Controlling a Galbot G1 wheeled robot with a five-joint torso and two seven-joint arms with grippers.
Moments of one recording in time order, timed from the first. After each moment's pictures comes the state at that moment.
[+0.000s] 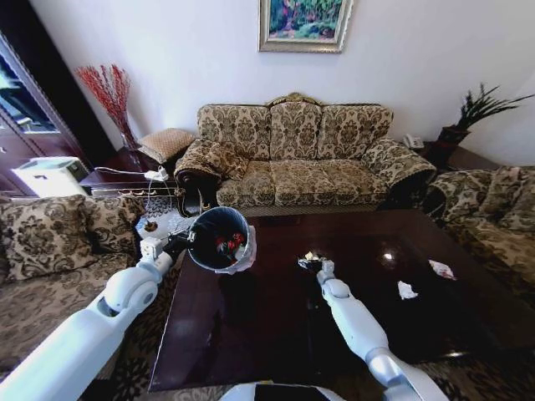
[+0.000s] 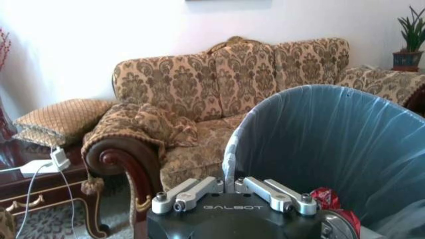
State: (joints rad) left arm 1.31 -0.73 -0.55 -2.11 -0.74 0.35 -0.17; right arm -0.72 1.37 0.22 0.82 0.31 0.03 -0.10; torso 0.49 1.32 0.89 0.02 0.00
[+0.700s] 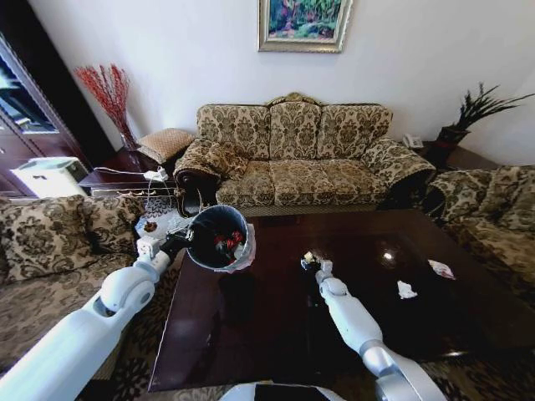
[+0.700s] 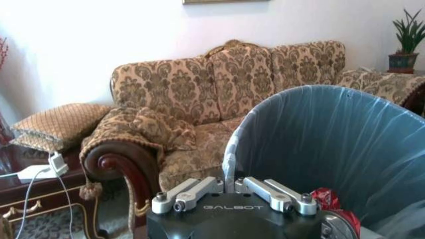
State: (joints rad) left arm 1.31 -0.72 -0.56 -2.11 -0.74 0.34 -0.16; right arm -0.69 1.38 0.24 0.76 0.36 0.00 -0.11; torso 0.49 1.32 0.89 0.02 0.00
